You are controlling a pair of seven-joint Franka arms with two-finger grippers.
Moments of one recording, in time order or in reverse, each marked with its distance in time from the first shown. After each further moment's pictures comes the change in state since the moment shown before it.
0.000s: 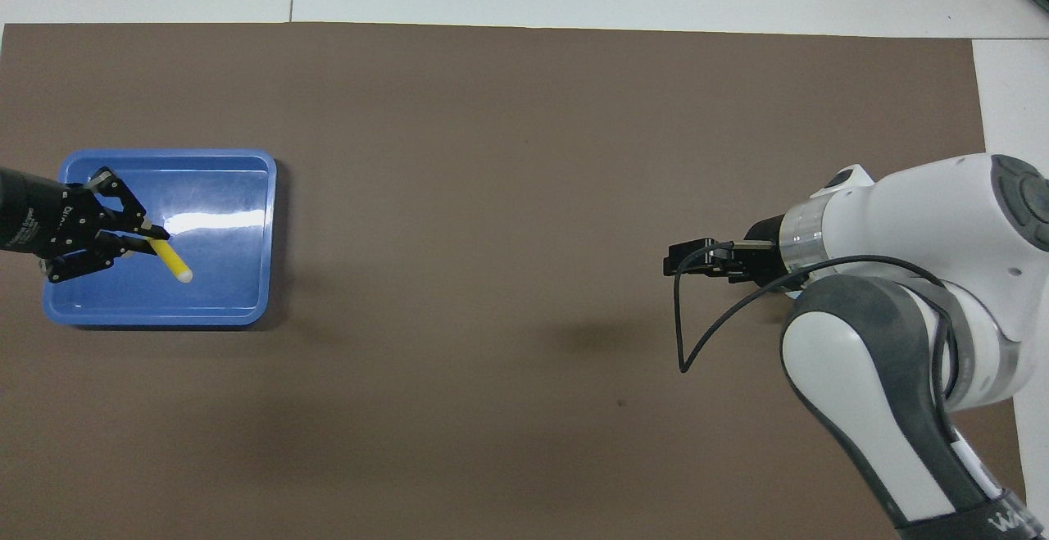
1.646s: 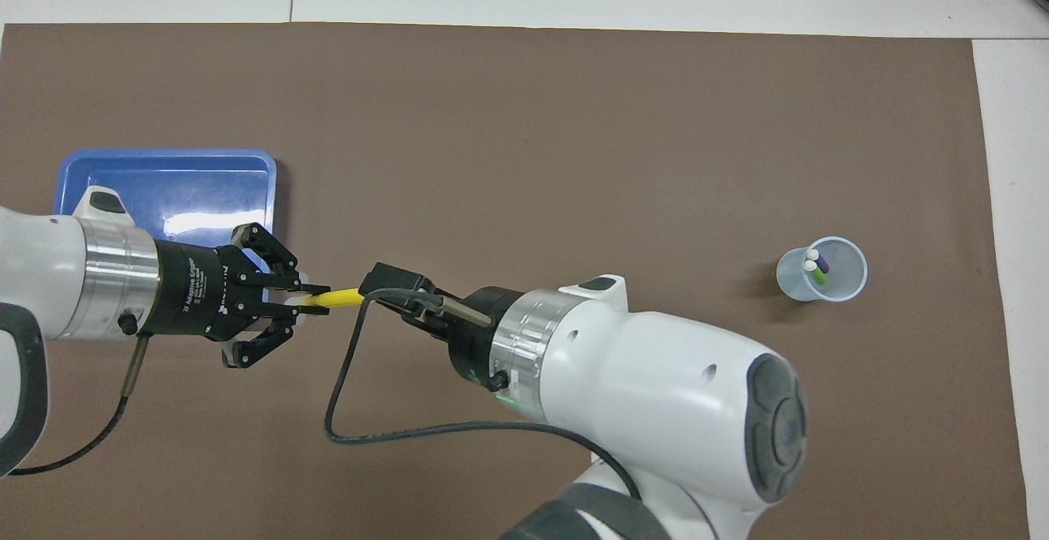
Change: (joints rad) left arm -0.299 -0.267 -0.001 -0.228 -0.234 0.070 -0.820; right arm 0.555 0.024 0.006 0.120 0.262 0.533 0.696
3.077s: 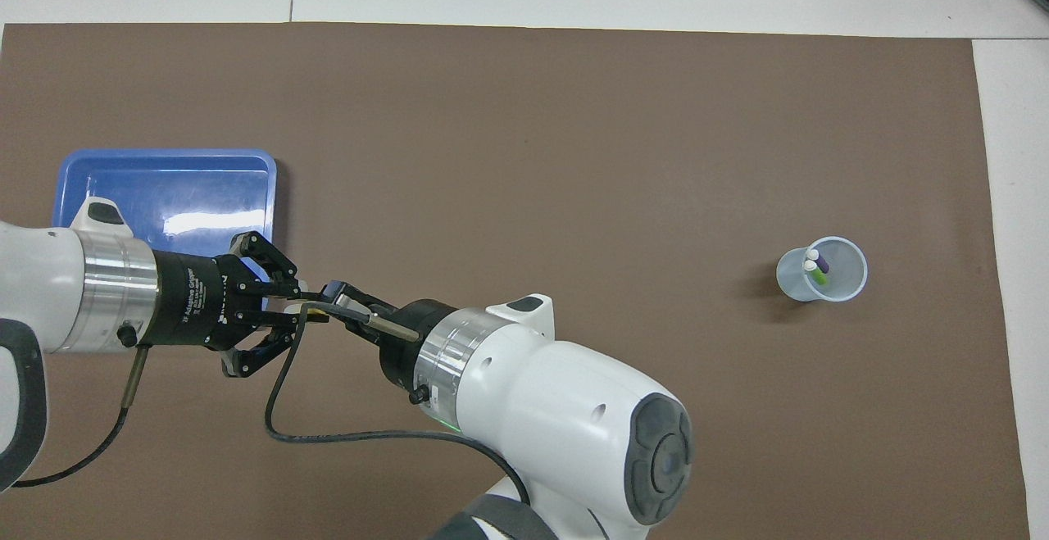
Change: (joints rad) left arm -0.001 -0.022 0.001 -0.021 -0.003 0.002 -0.005; right arm 0.082 0.112 -0.003 0.037 0.000 0.187 0.033
